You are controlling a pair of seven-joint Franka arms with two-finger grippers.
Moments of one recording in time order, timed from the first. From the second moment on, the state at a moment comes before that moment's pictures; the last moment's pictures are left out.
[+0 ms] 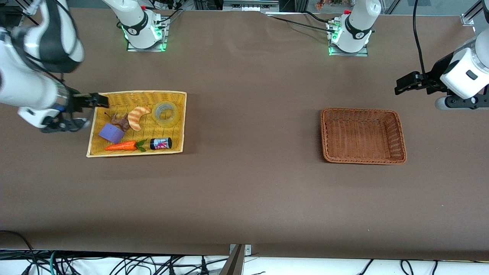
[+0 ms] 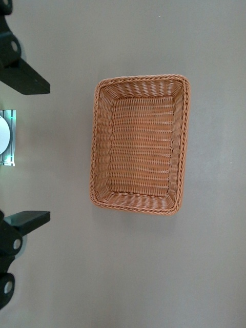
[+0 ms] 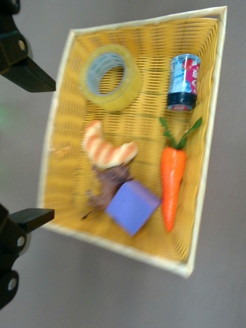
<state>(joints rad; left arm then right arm) -0.12 0.08 0.06 -1.50 -0.07 1.41 -0.12 0.03 0.13 0.04 -1.96 -0.01 1.86 -0.14</state>
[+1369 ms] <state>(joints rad) -0.14 0.19 0.06 -1.49 -0.02 1.45 -0.12 0.03 0.30 0.23 -2.36 -0.01 2.57 -0.04</state>
